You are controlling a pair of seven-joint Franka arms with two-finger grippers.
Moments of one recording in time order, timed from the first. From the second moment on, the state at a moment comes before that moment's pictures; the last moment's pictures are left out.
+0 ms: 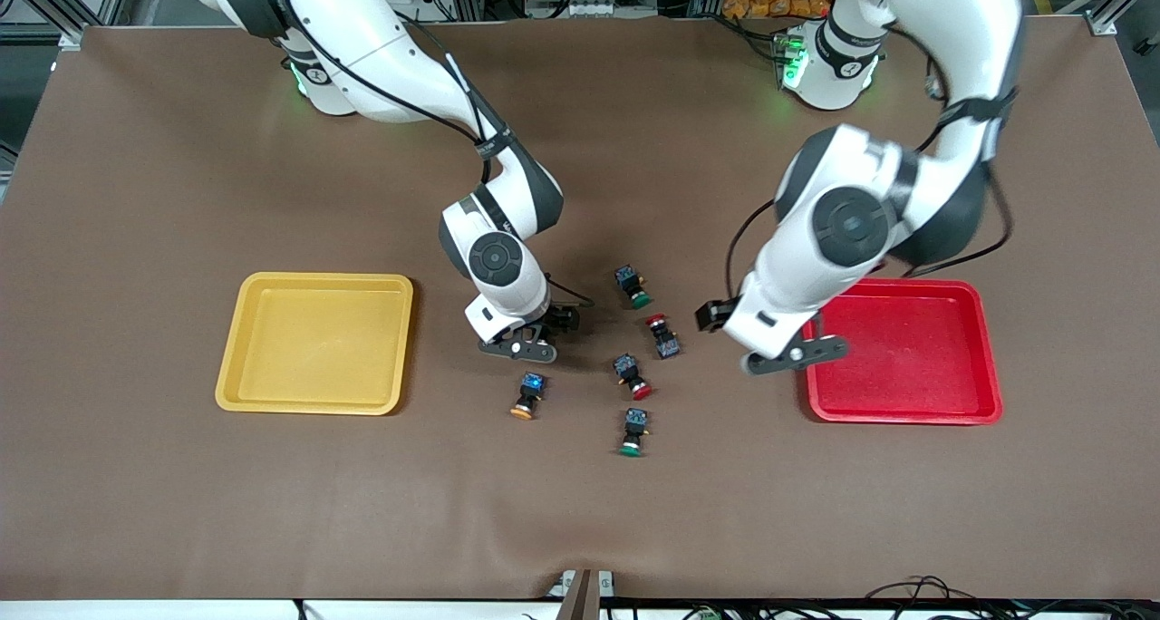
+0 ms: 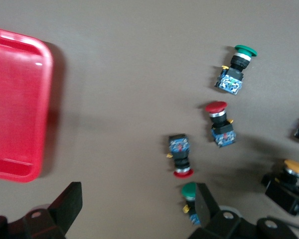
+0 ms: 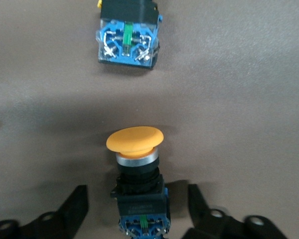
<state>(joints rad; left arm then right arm) -0.39 0.51 -0.09 -1.46 -0.01 1.96 -0.67 0.70 0.81 -0.05 -1.53 0.18 2.35 0.72</state>
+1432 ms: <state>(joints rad) -0.50 0.83 -0.09 -1.47 0.02 2.26 -0.87 0.39 0.32 -0.09 -1.47 0.17 1.58 0.45</state>
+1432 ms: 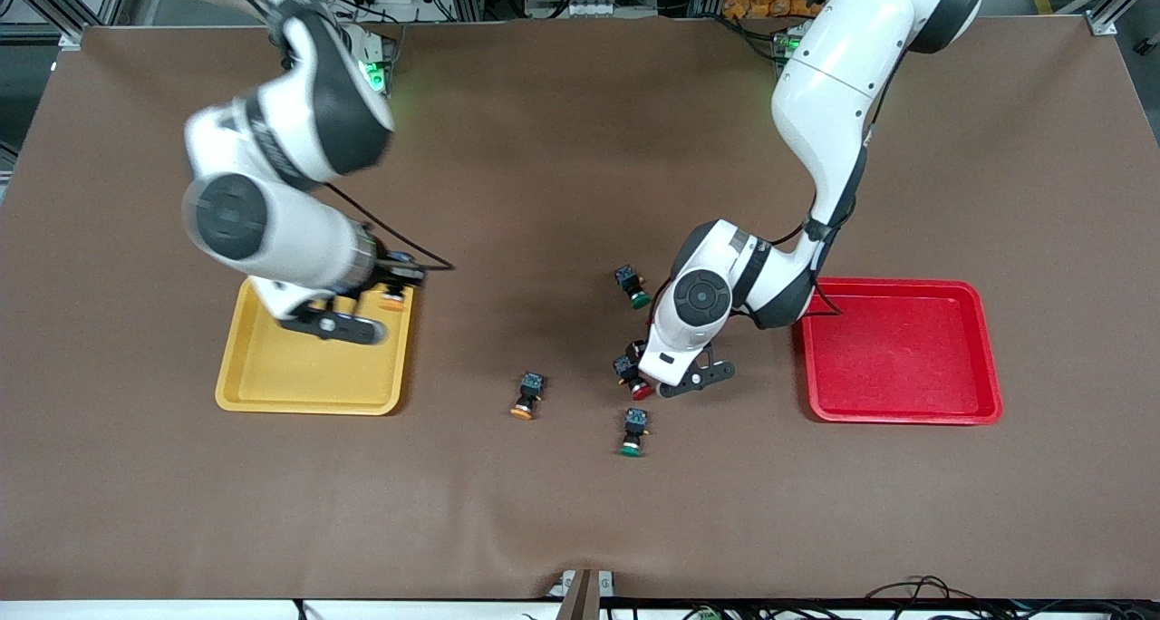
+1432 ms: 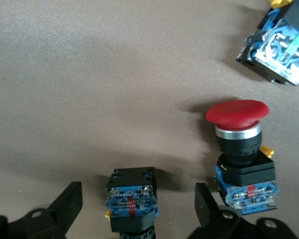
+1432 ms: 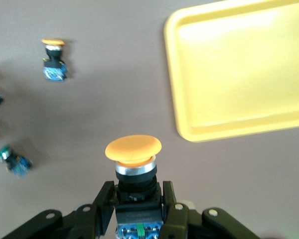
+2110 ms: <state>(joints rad) -0.50 0.81 -0.08 -1.44 0.04 2.23 -0.87 0.05 0.28 -0.09 -1.66 0.04 1.75 0.02</state>
